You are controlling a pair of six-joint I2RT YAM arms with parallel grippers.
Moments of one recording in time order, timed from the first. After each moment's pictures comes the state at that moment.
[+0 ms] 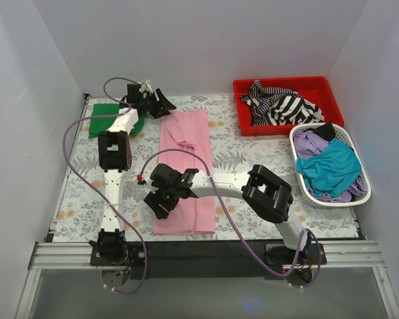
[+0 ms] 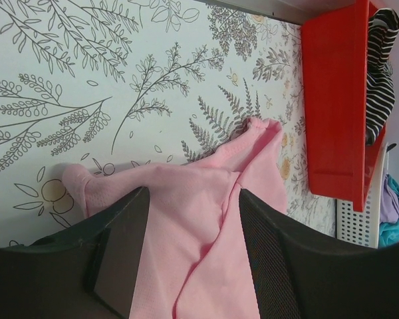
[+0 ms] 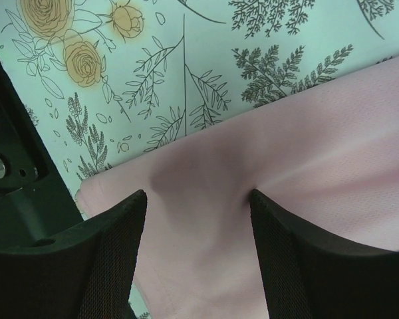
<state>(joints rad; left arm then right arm) -0.04 2.72 2.35 -0.24 0.74 -0.59 1.19 2.09 1.51 -0.38 -0.27 0.16</state>
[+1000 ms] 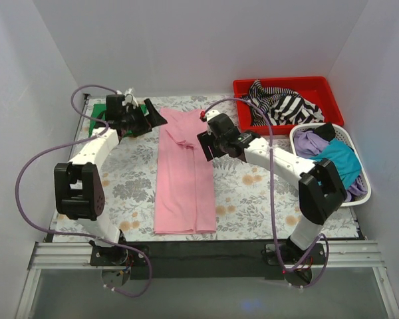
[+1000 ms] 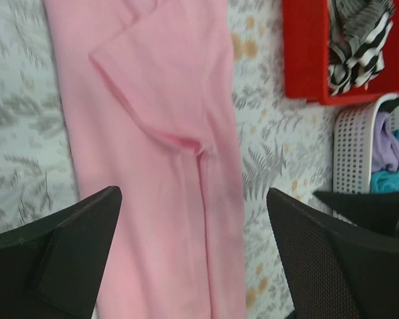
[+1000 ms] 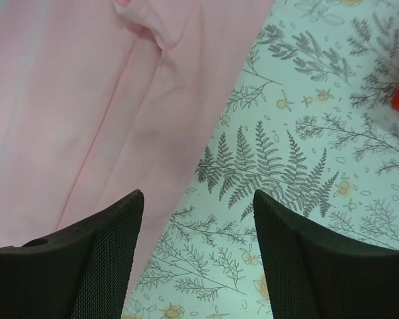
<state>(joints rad) -0.06 1.69 1.32 -0.22 0.50 -0.50 0.76 1.68 1.33 -0.43 0.16 0.14</state>
